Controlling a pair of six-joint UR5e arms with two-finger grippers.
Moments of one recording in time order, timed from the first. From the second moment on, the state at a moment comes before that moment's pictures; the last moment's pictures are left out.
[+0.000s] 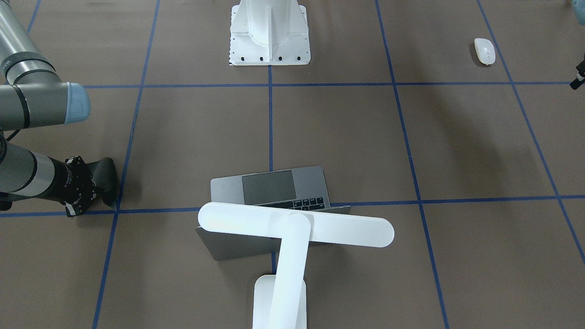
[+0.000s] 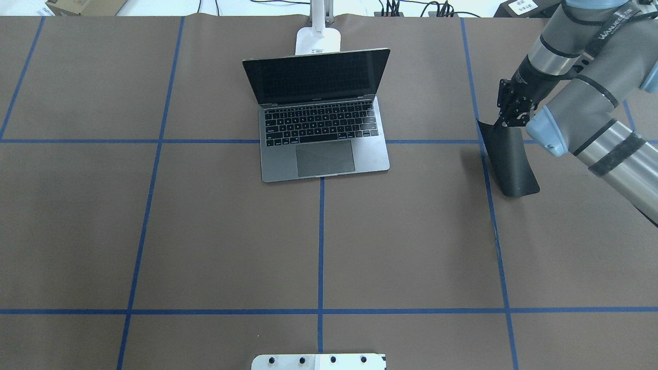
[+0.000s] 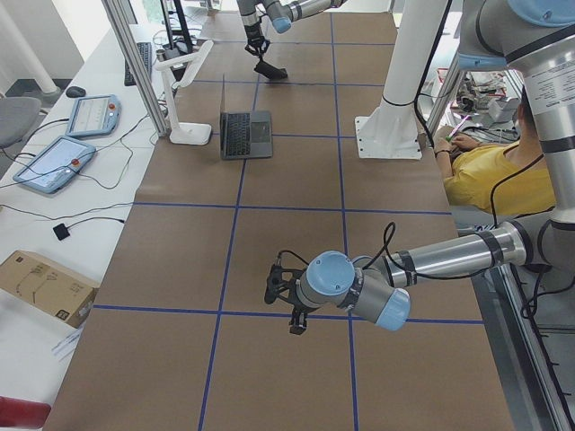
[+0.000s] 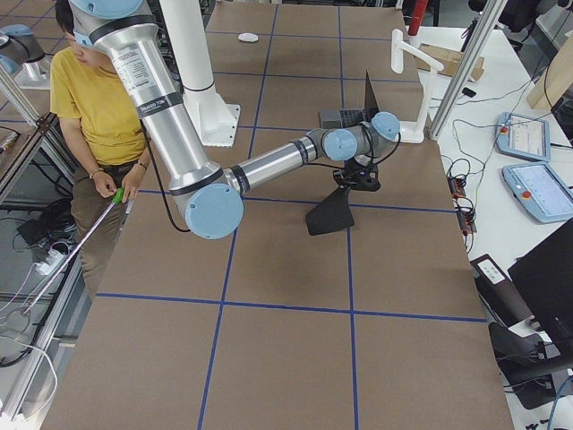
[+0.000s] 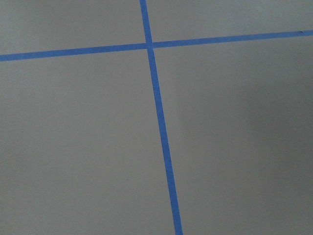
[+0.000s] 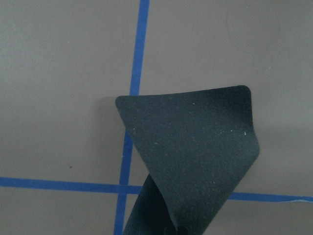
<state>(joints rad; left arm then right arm) -1.53 -1.20 -1.65 -2.28 -2.46 -0.20 1.03 -1.08 1.44 -1.58 2.37 2.05</state>
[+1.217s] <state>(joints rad) -1.53 -1.20 -1.65 -2.28 -2.46 -0.20 1.06 -1.09 1.49 -1.44 2.38 2.06</state>
